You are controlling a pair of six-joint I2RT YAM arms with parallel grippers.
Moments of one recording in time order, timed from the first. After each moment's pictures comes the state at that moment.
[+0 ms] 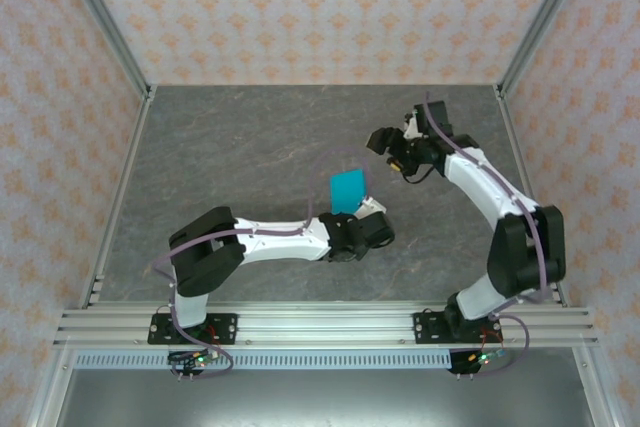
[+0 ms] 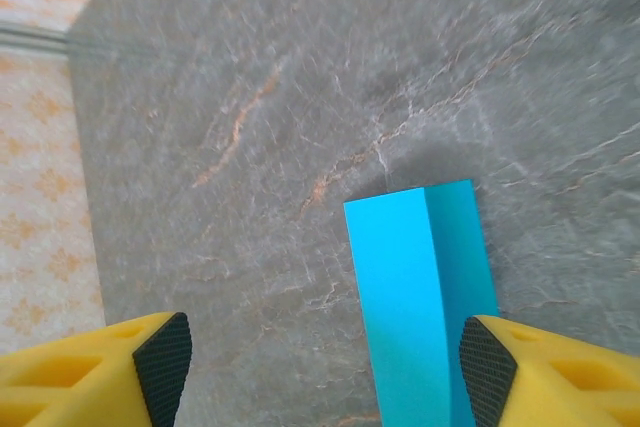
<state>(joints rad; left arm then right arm) -1.12 1.88 1.27 -0.51 -0.49 -0.41 0.23 1.51 1.17 -0.51 -0.44 0.73</state>
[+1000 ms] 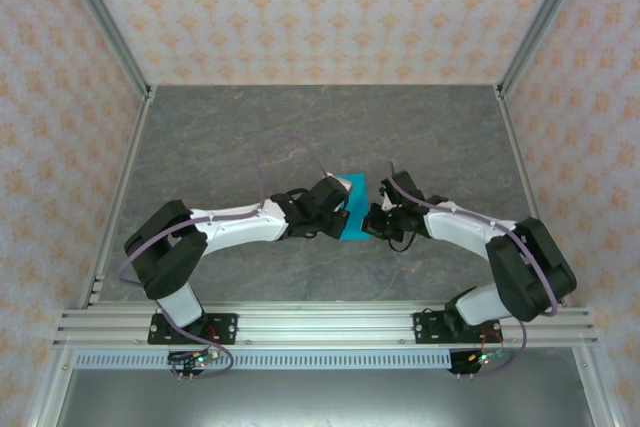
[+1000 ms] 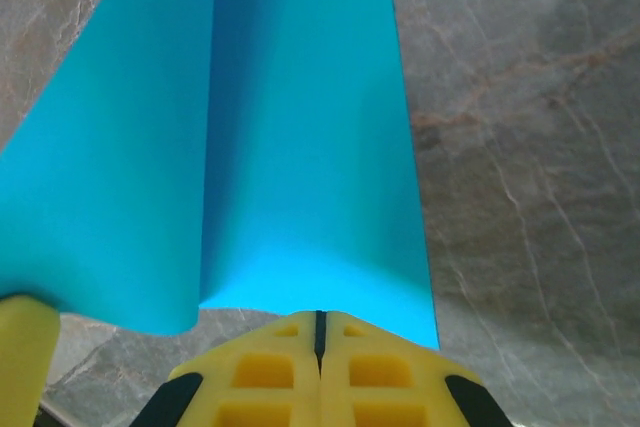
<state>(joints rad) -0.87 1.69 1.03 -0.28 -0.07 -0.46 0.51 1.44 0.67 -0.31 -0.36 0.79</state>
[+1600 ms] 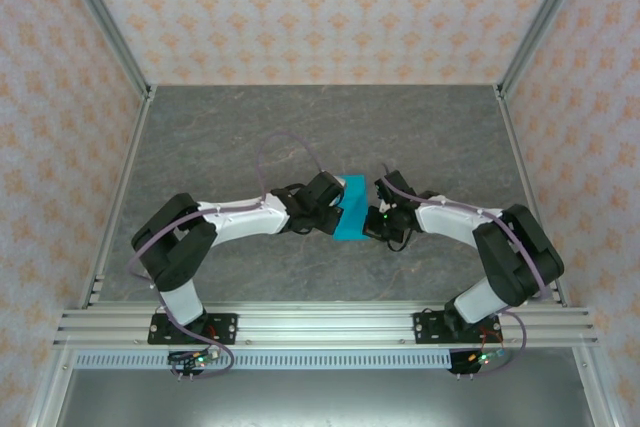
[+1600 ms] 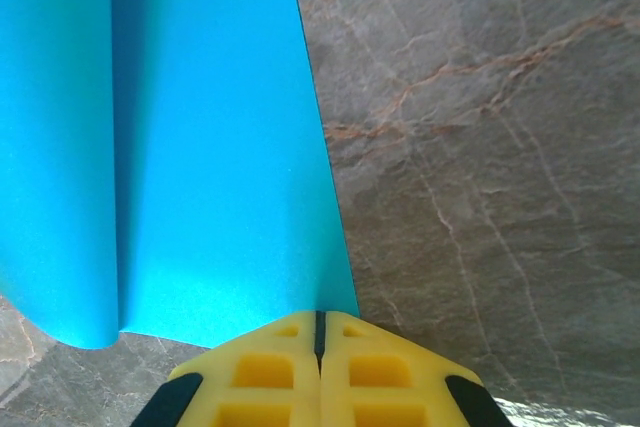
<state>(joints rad) -0.81 1.75 1.03 -0.30 -0.07 -0.41 0.52 1.52 0.71 -0.38 -0.30 0.77</state>
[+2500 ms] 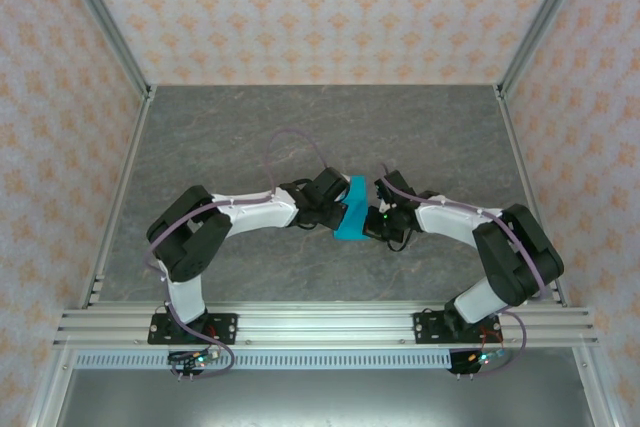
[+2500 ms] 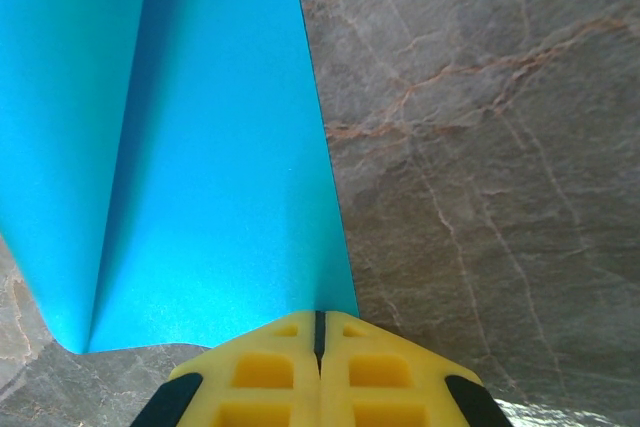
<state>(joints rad) -0.80 1.84 1.11 -0.30 -0.07 -0.38 0.52 1.53 0.71 -0.38 -0.30 0.76</state>
